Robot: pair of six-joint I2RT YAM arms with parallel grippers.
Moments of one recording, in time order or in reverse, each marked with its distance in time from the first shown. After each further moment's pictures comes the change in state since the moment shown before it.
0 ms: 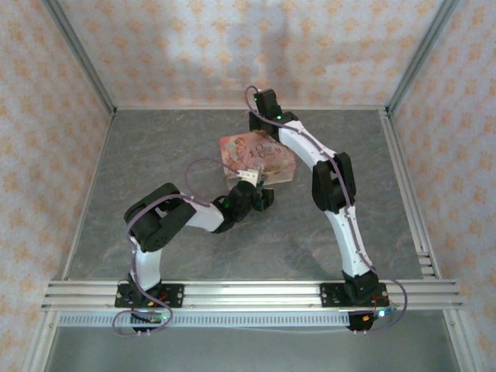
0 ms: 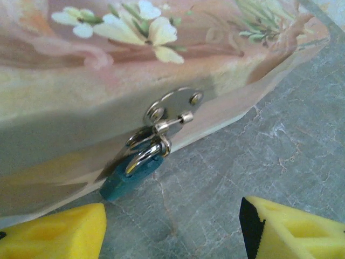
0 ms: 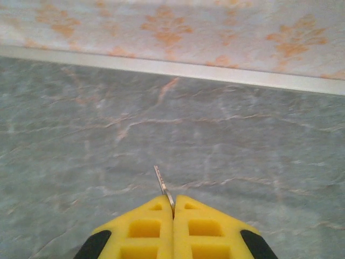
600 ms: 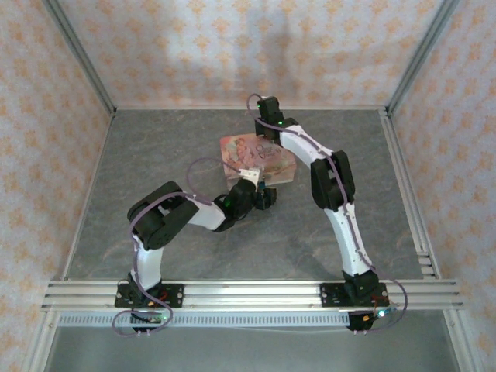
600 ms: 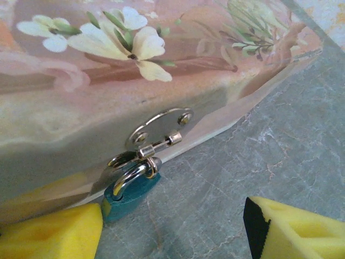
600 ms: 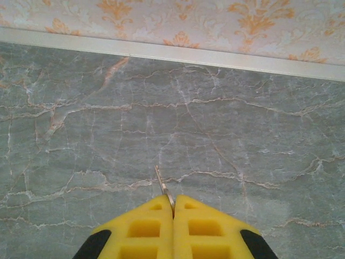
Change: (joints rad) left arm 0.019 0.031 0.028 0.033 0.068 -0.010; right arm -0.014 0.016 -0.122 0.107 0.077 -0.029
